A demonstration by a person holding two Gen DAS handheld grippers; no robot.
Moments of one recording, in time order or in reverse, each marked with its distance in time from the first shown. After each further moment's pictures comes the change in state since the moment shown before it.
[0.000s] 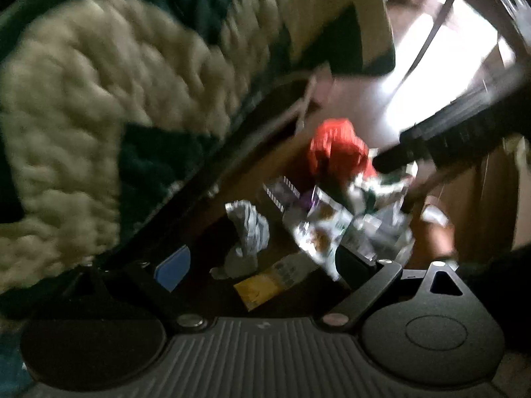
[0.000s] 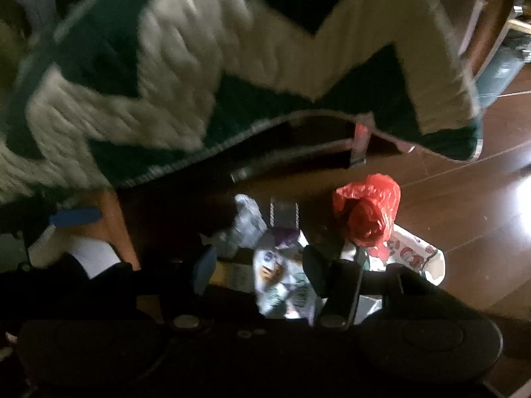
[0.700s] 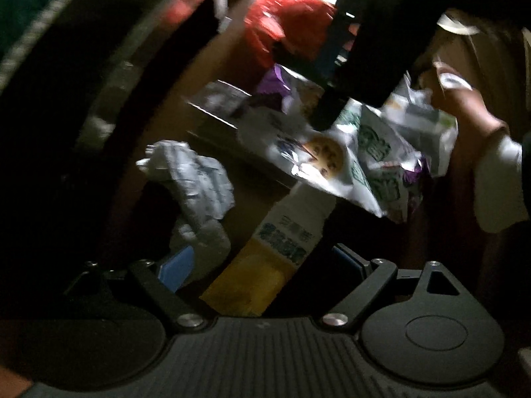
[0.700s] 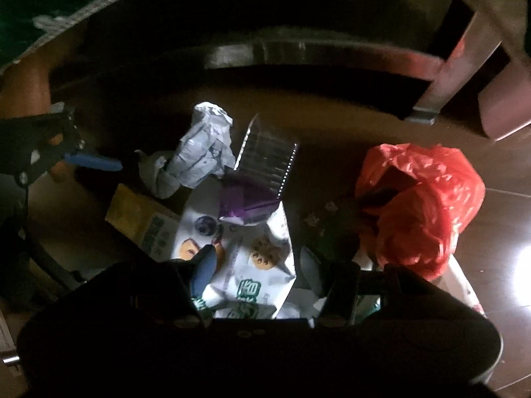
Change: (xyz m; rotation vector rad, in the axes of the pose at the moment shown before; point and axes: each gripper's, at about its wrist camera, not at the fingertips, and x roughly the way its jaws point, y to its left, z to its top) left arm 0.179 -0.020 -0.041 0.362 0.162 -0.131; right arm 0.188 -0.036 -0.008 -0.288 0.249 0.032
